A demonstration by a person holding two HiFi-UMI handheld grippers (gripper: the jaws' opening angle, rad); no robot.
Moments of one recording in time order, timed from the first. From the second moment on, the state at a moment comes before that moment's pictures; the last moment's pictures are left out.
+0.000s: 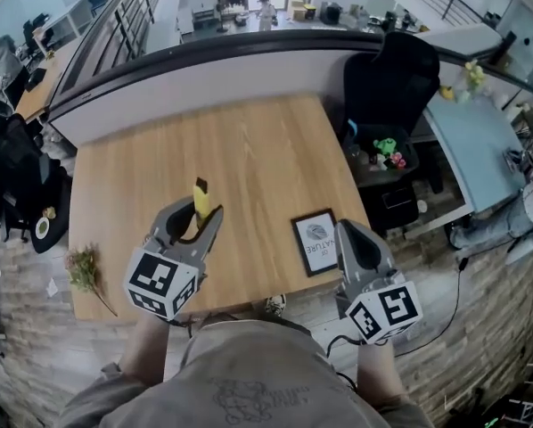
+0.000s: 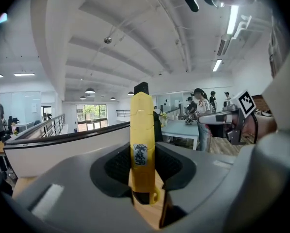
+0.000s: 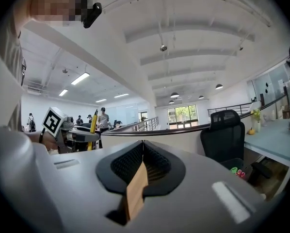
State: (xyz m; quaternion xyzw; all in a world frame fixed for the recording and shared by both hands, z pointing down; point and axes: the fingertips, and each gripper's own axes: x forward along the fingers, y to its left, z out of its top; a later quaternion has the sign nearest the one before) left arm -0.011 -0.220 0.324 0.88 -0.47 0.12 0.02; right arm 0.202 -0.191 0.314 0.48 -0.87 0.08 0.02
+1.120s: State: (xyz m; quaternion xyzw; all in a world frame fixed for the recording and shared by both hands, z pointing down) left arm -0.009 -0.283 0.343 0.86 -0.48 0.19 0.03; right arm 0.210 -0.258 0.347 0.47 -0.88 0.12 0.04
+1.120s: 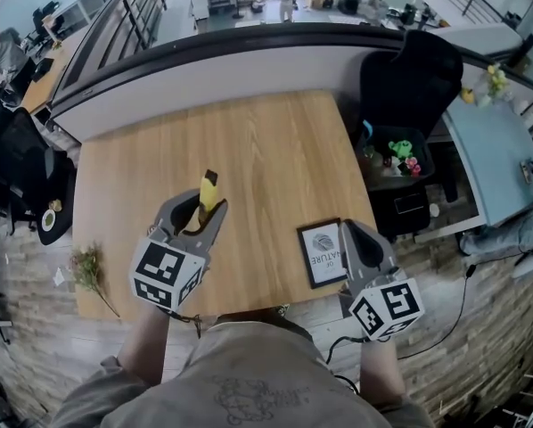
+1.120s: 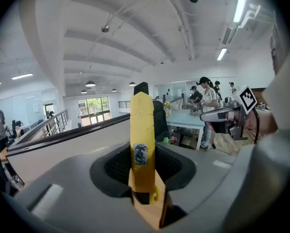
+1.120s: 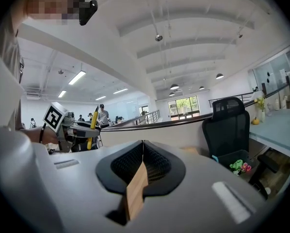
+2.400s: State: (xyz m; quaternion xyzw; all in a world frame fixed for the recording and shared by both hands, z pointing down) left arm 0.035 -0.546 0.625 0.84 -0.33 0.39 0.19; right arm 0.167 -0.438 0.472 0.48 -0.85 0.19 0.08
